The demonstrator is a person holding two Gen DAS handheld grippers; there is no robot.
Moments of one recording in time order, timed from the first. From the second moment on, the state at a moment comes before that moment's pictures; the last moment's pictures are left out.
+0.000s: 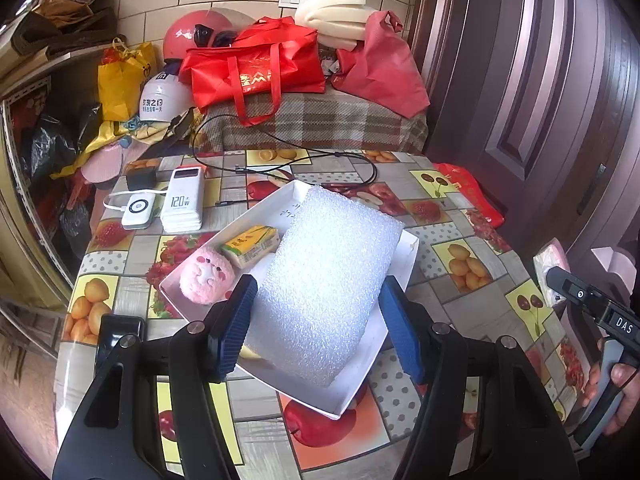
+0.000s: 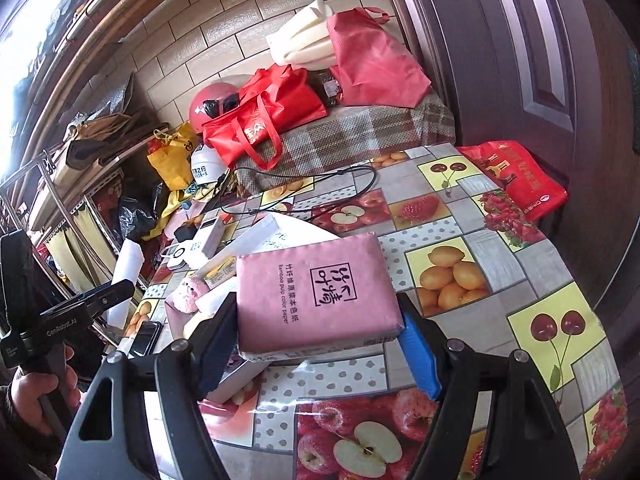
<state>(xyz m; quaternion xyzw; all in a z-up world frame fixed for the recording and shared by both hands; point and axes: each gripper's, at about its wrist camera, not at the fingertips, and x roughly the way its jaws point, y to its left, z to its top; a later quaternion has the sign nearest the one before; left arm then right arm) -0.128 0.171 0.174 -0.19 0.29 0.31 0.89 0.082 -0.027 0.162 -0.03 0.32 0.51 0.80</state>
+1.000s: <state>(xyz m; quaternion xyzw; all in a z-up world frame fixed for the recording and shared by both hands) -0.167 0.201 0.173 -0.21 0.28 0.34 0.87 0.050 0.017 0.168 -0.05 0.31 0.56 0.77</state>
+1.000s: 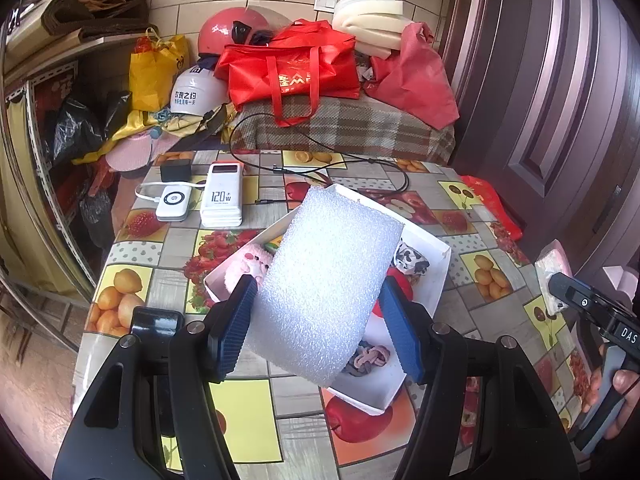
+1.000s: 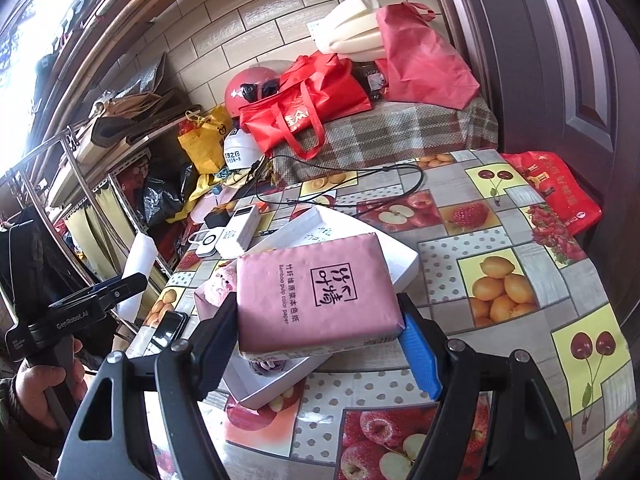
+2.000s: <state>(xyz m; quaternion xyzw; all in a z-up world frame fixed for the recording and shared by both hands) -0.087 0.284 0.100 -0.23 0.35 0.33 0.85 0.055 0.162 0.120 -0.16 0.33 0.59 0.71</state>
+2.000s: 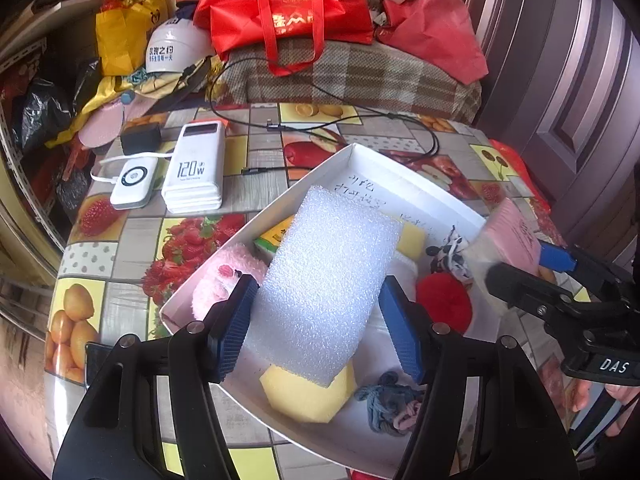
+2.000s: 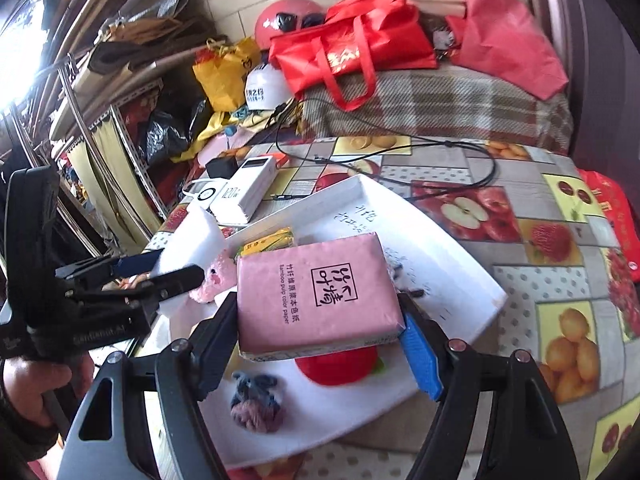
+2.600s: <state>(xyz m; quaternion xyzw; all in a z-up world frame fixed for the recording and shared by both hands) -0.082 0.287 0.080 -0.20 0.37 0.34 0.84 0.055 0.188 0.106 -0.17 0.31 0.59 0.73</state>
